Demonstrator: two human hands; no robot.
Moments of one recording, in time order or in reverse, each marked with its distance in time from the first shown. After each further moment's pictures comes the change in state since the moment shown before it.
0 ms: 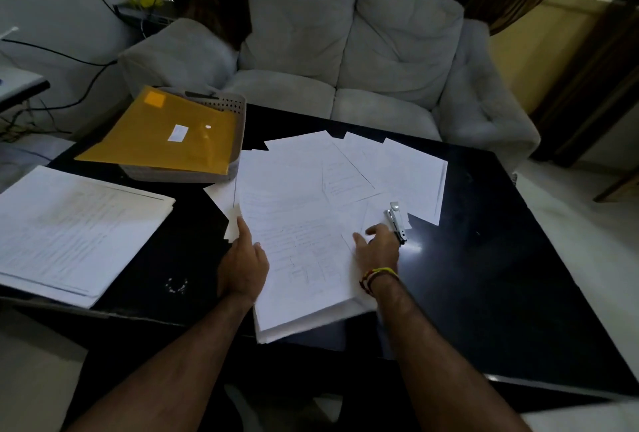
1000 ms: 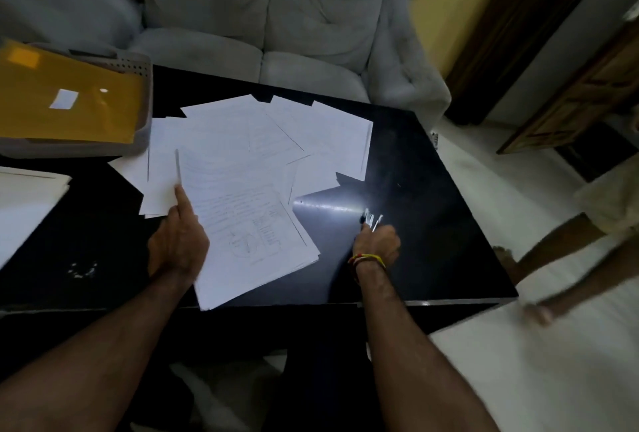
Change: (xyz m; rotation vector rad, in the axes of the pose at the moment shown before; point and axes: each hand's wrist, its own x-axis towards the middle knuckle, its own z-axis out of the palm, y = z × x) left_hand -0.015 0.015 0.011 0.296 0.031 0.178; right_hand -0.025 0.076 -0.088 0.000 0.364 0.443
